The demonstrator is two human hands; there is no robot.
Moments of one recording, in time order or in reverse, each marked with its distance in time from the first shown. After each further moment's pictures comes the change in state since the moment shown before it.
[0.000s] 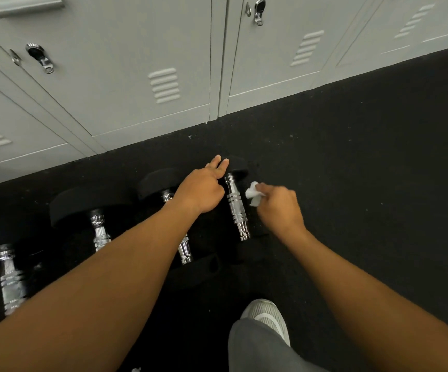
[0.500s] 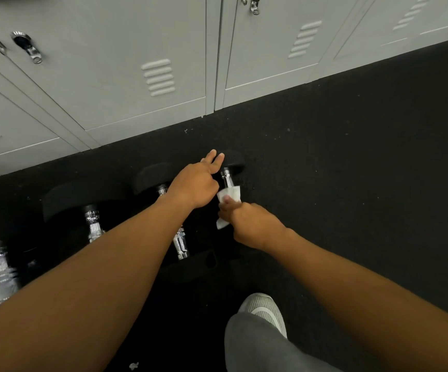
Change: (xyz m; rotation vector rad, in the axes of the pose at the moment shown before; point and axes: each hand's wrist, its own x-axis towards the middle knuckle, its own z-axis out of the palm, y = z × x) left_hand 0.001 -0.003 -0.001 0.038 0.000 -0.002; right_hand -0.013 -0.013 0.026 -0.649 -0.526 -0.560
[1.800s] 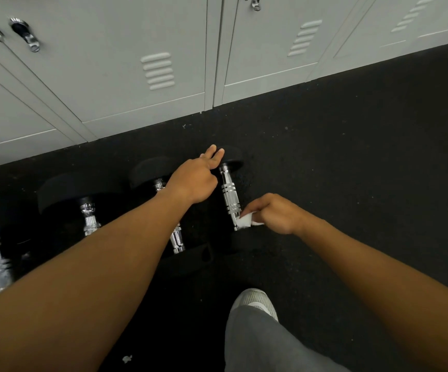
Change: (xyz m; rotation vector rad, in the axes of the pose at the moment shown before) left_hand -0.002 0.002 0.002 -0.059 -0.005 -0.002; right_hand -0.026 0.051 -0.007 0.751 -0.061 0.266
